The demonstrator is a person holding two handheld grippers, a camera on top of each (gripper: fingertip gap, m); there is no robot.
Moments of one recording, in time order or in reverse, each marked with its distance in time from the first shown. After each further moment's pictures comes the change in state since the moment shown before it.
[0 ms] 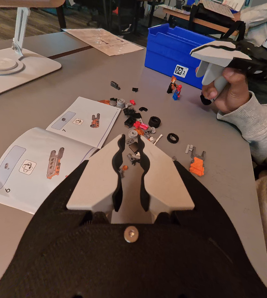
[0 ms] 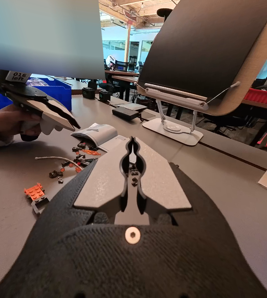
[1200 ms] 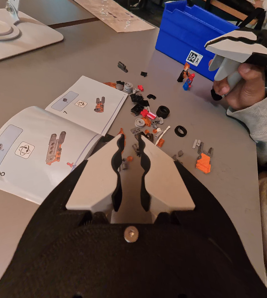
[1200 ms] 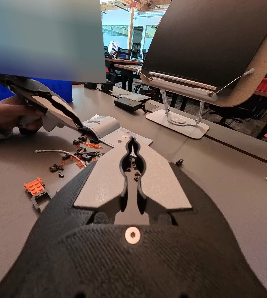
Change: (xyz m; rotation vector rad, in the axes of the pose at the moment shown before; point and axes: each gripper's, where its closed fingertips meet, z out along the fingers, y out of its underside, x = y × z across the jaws) left arm -0.011 0.019 0.006 -0.090 -0.027 -0.085; right arm -0.003 0.013 0.007 -0.065 -0.021 0.005
